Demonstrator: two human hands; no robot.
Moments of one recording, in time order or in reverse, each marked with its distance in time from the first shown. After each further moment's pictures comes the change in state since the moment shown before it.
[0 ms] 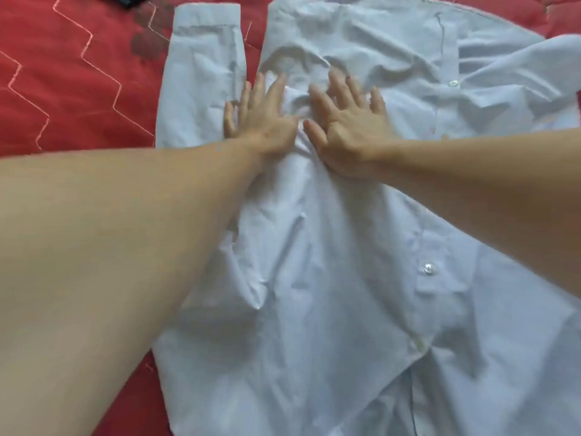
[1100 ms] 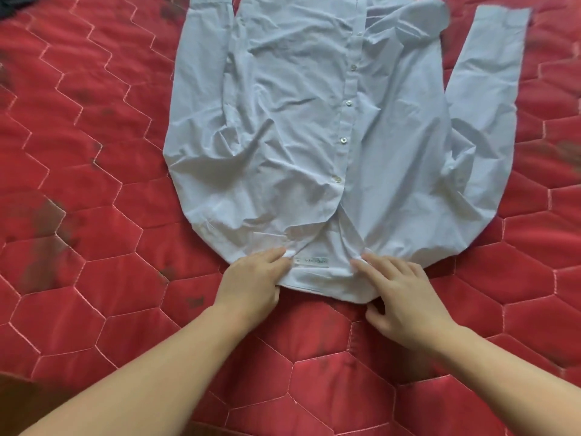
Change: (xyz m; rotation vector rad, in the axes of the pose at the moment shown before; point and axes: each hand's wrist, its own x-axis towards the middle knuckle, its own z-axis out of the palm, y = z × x) left_hand -0.466 -0.010 0.061 0.186 -0.173 0.355; right_hand -0.518 0.022 0.020 0.103 -0.114 -0.114
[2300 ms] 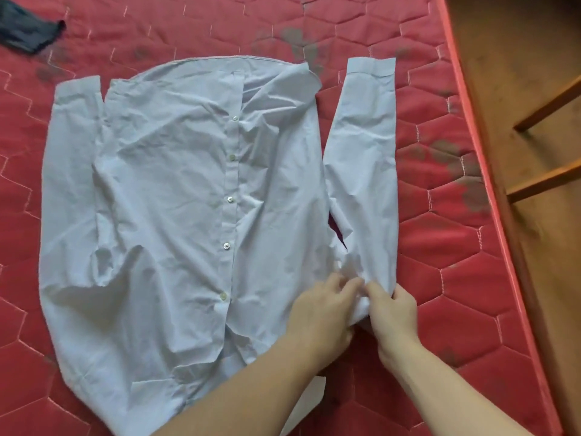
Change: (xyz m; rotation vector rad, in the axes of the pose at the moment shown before) left_hand 0.086 0.223 0.066 -0.136 -0.149 0.252; right_hand -0.034 0.101 -0.014 1.451 0.583 1.194
